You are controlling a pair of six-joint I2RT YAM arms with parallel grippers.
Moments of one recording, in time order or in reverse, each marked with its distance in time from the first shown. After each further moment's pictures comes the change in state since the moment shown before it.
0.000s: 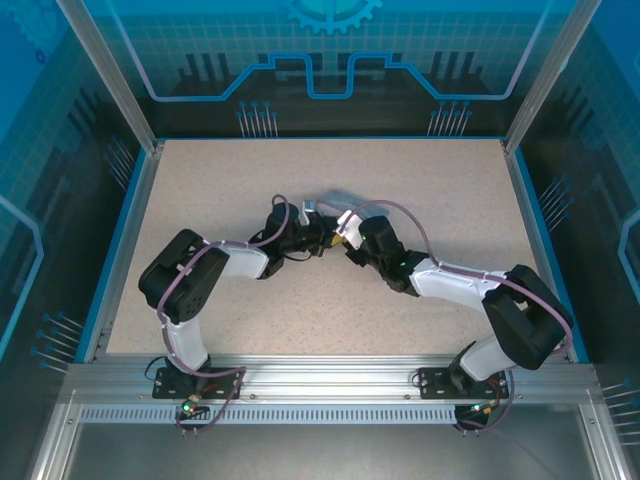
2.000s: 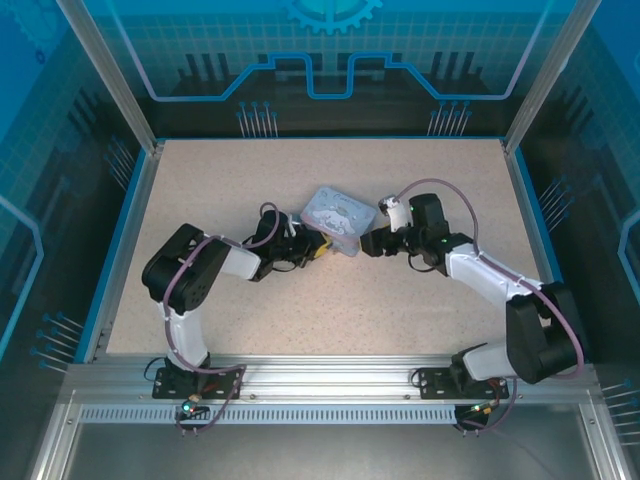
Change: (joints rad) left arm 0.095 0.064 -0.078 -0.067 0.045 0.156; right arm -0.358 -0.103 0.053 -0.308 -0.688 0.442
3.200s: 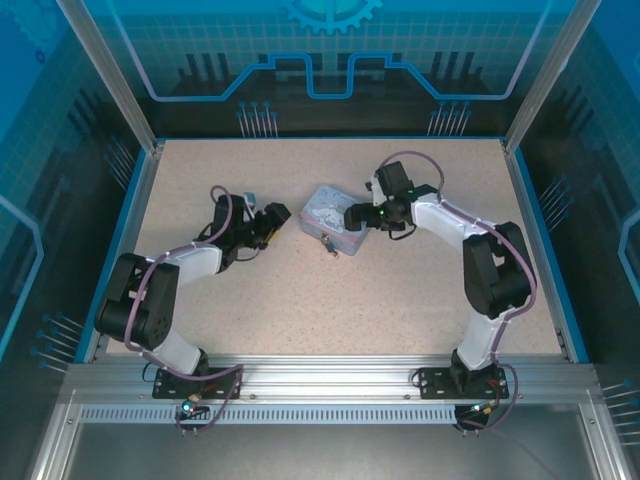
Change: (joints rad) left arm 0.233 -0.331 -0.010 -0.369 -0.114 0.328; right arm 0.042 0.443 0.512 -0.395 0.212 0.188
